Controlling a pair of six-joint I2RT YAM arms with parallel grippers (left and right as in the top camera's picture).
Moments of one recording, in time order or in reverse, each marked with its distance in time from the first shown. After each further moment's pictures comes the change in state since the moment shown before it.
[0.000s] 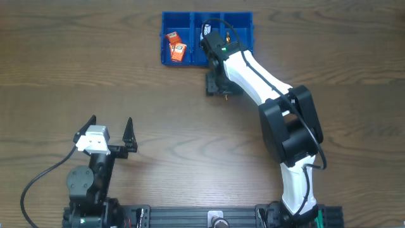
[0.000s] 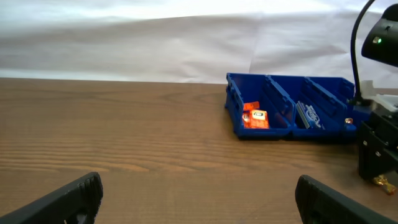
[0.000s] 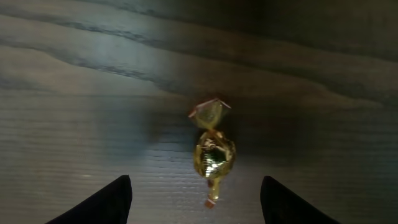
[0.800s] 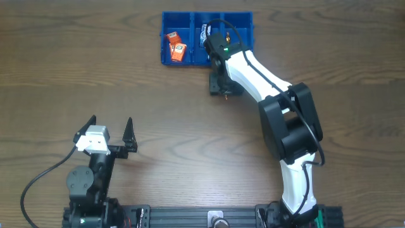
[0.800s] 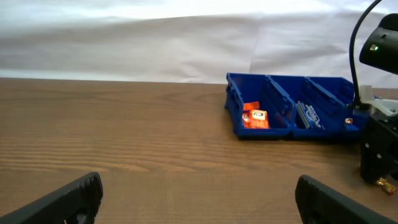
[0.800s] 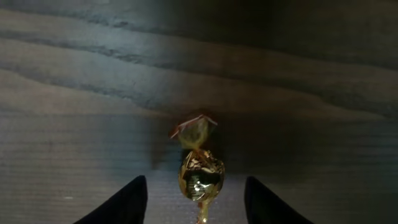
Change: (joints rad) left arm 0.000 0.000 0.000 0.000 0.000 0.000; right arm -0.018 0.021 -0.006 0.031 0.000 0.010
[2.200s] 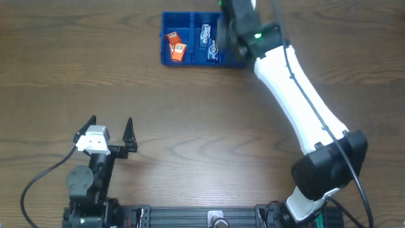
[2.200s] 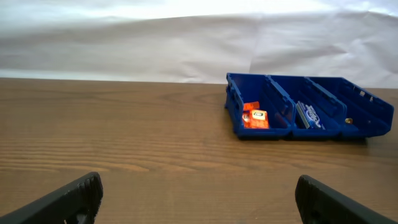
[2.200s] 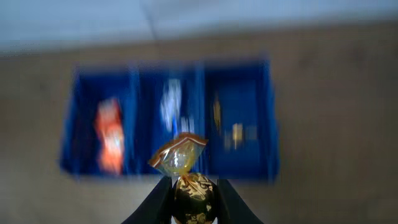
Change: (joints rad) left arm 0.000 0.000 0.000 0.000 0.000 0.000; right arm -0.030 -0.336 0.177 0.211 0.200 -0.035
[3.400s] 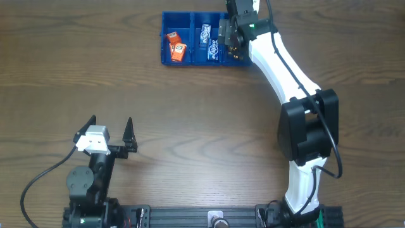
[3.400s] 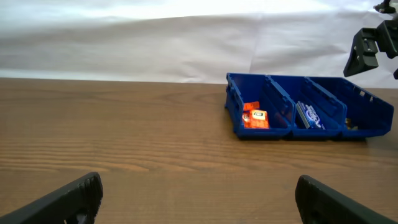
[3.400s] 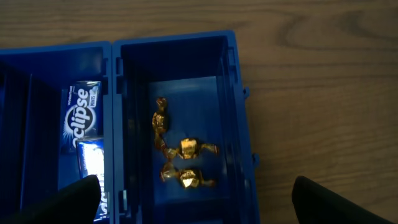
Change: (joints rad) left arm 0.000 0.000 0.000 0.000 0.000 0.000; right arm -0.088 0.271 -0.002 0.074 0.037 -0.039
